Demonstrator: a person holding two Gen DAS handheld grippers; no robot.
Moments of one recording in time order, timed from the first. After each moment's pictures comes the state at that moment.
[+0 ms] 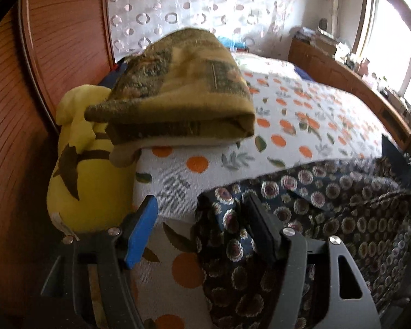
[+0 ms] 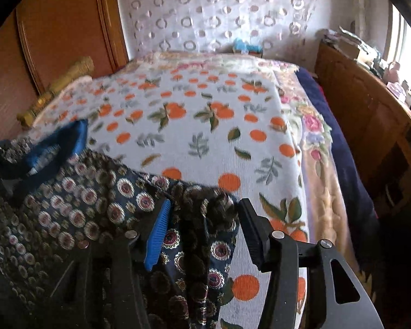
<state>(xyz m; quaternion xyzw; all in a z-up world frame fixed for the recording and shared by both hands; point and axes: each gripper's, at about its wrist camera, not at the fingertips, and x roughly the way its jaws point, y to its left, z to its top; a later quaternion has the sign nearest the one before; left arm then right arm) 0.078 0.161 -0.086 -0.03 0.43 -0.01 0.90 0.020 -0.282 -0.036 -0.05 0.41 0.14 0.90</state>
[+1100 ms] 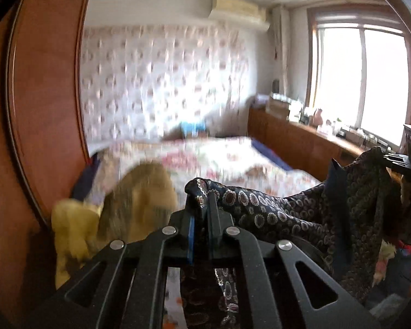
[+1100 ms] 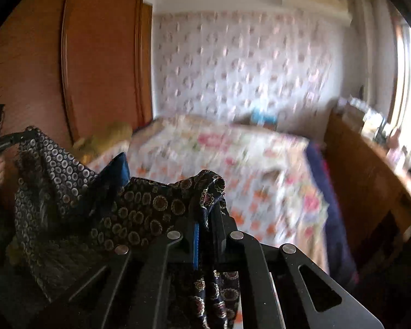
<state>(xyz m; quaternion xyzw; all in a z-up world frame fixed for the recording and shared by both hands) 0.036 0.113 0.104 -0.01 0.20 -0.10 0.97 -0.049 -0.268 0.140 -0.08 0.20 0.19 0.96</state>
